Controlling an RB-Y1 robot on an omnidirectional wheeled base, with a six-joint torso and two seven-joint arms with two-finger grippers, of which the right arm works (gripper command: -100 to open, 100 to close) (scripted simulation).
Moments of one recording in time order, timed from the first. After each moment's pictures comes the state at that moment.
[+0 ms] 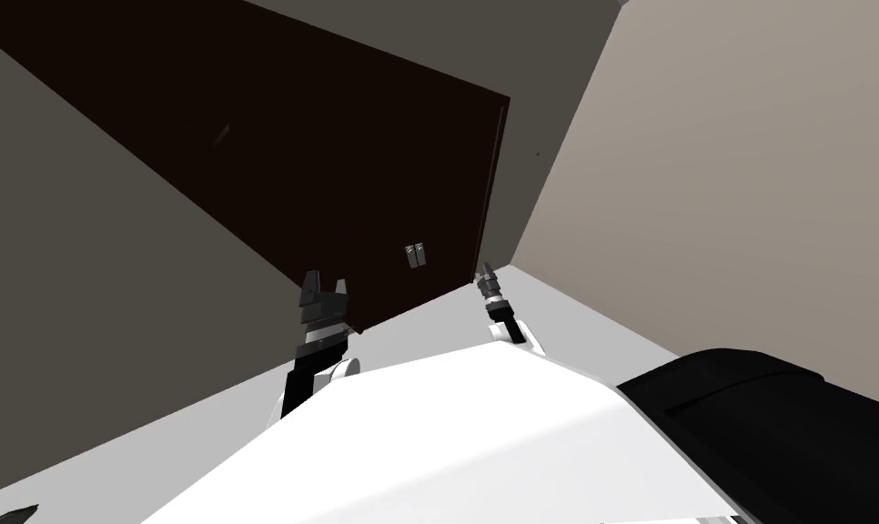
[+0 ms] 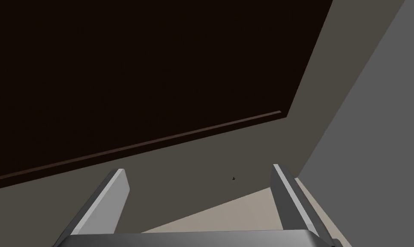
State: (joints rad) arm 0.36 -0.09 0.00 -1.92 0.11 -0.36 -0.25
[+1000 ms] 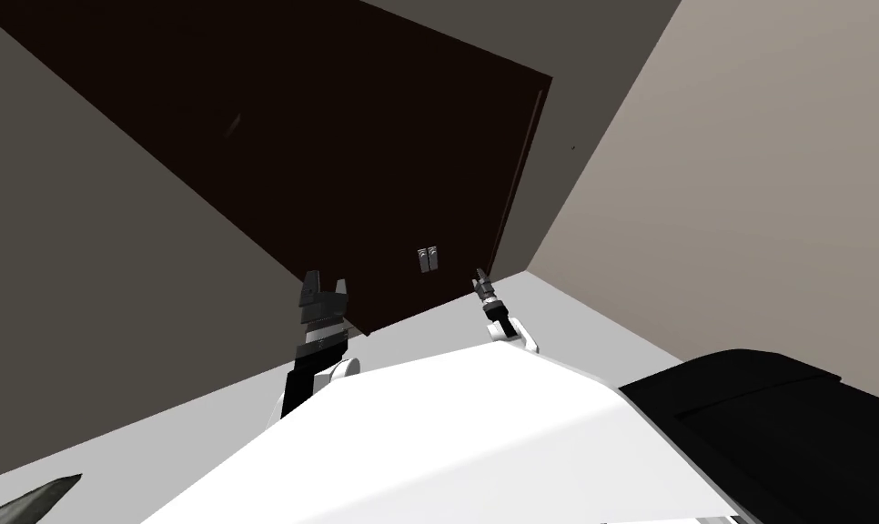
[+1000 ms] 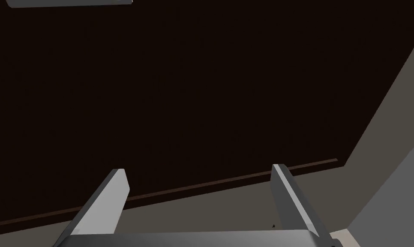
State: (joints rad) arm 0.27 -0.13 -0.01 -1.72 0.19 -0.35 -0.33
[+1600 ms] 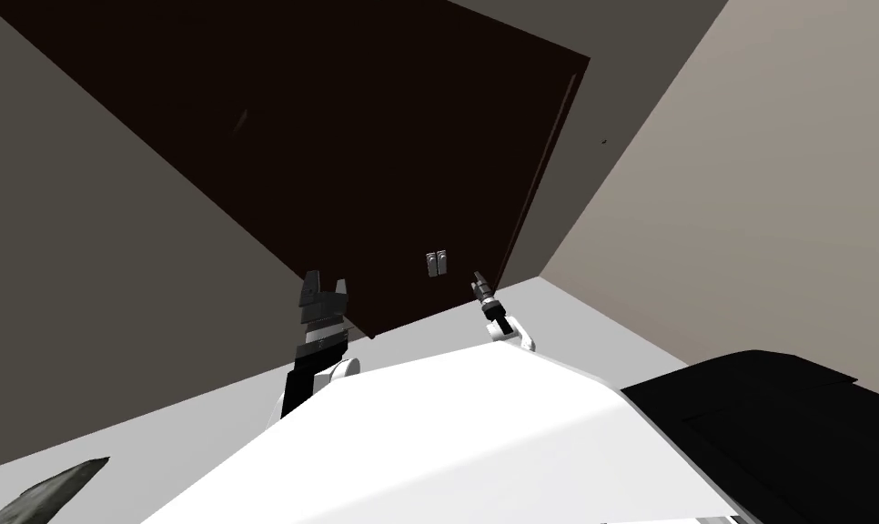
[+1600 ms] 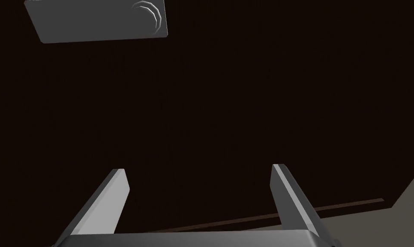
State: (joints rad) arm 0.21 -0.15 -0.01 -1.59 0.24 -0.34 -0.39
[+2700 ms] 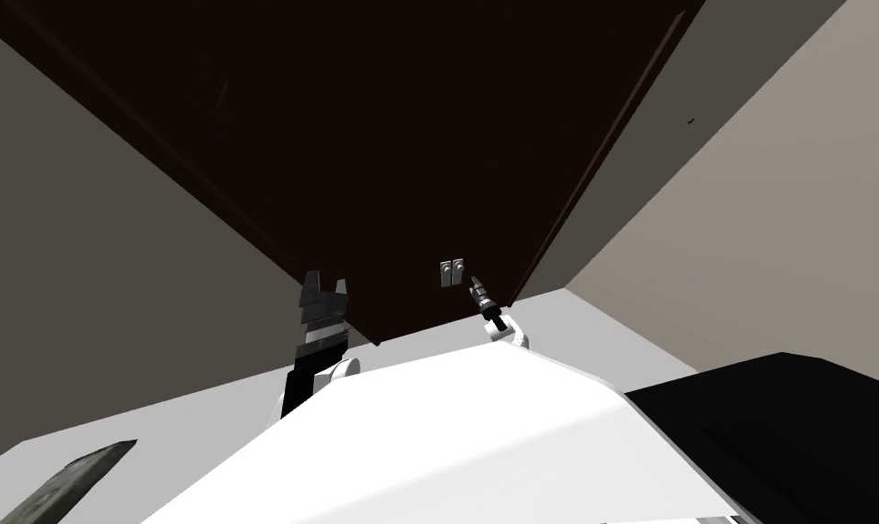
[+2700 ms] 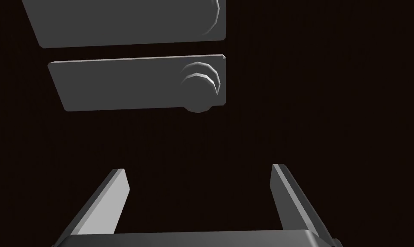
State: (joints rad) arm 0.12 -0.17 -0.01 -1.39 0.32 -0.33 -0.47
